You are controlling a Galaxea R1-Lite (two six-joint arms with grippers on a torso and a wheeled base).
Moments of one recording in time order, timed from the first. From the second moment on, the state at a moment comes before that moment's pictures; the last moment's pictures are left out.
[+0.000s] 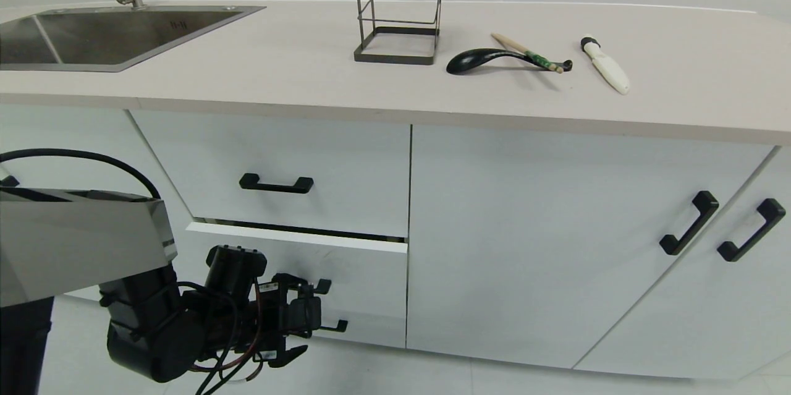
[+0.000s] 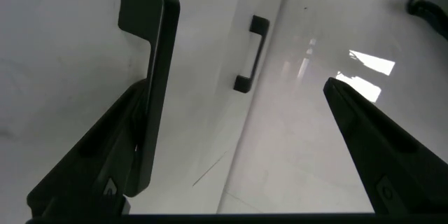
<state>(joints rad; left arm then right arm) -0.28 2.21 -0.47 -0.89 -0.24 1.22 0.00 0.00 0.00 -0.01 0.01 -0.01</state>
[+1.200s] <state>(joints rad) -0.28 2.11 -0.37 -0.91 -0.24 1.22 0.00 0.00 0.00 -0.01 0.01 -0.01</state>
